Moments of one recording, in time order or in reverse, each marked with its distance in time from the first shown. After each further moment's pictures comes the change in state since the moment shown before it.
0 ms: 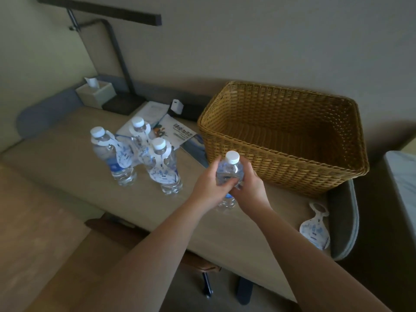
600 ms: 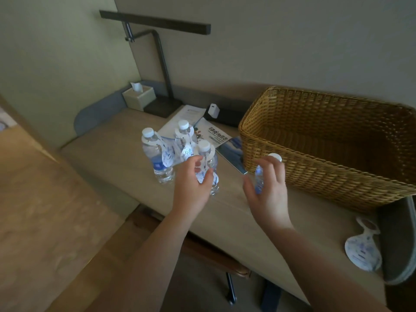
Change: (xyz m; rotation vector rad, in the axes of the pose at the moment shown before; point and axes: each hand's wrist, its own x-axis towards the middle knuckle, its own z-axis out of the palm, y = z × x) left_hand -0.043 -0.024 -0.113 0.119 0.480 0.061; right_hand -0.029 -0.077 0.038 -0.085 0.308 -0.362
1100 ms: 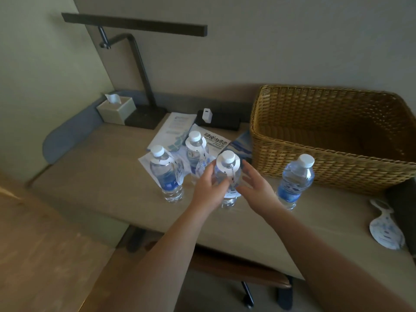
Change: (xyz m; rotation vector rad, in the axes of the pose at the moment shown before) left_hand 0.074 -0.062 -0.007 -0.258 -0.491 -0.203; right_hand 0.022 -0.021 0.101 0.255 -0.380 0.632
